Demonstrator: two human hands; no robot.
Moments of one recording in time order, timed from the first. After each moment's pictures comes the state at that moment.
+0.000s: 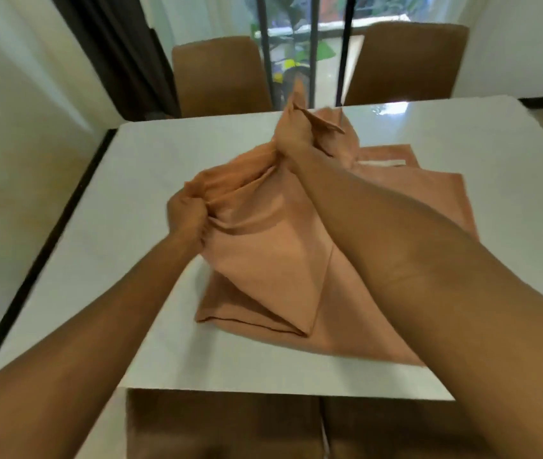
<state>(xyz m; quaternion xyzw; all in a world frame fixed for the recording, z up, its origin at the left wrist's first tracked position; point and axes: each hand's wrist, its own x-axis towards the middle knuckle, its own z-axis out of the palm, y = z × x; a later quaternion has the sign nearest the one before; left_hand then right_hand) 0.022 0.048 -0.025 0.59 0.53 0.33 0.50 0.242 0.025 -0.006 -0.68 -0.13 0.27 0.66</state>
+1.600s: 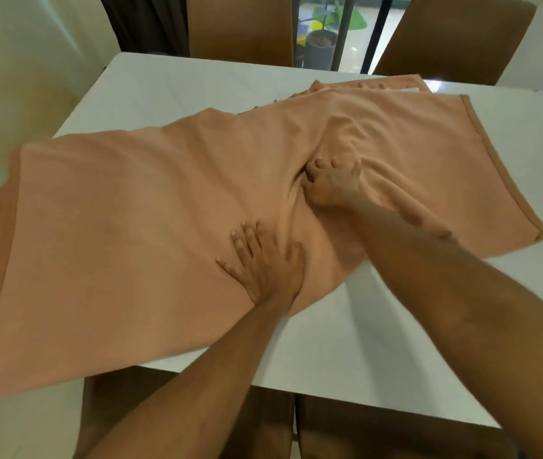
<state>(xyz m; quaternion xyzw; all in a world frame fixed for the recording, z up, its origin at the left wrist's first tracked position) 0.049 -0.092 -0.191 0.79 0.57 0.12 0.18 0.252 -0.046 -0.154 -0.87 -0.47 0.11 -0.02</state>
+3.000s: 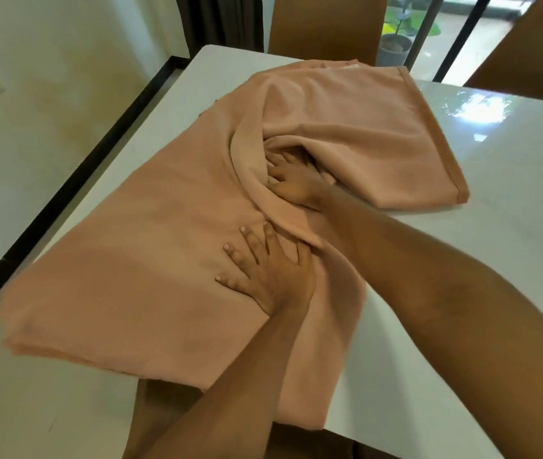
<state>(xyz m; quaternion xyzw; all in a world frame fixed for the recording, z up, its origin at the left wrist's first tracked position) -0.030 0.010 -0.182 0.69 0.71 0.07 0.16 0.118 0.140 -0.167 -0.73 -0.67 0.14 0.05</state>
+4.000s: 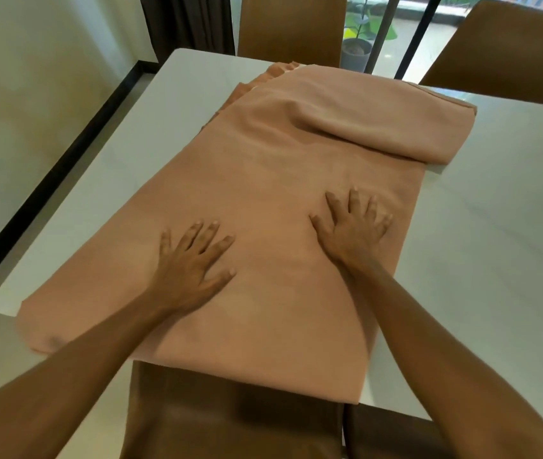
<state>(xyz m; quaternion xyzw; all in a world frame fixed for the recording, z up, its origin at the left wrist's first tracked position) -0.182 0.094 -0.180 0.94 0.32 -0.03 0.07 0.114 -0.036 -0.189 -0.92 -0.36 0.08 0.08</state>
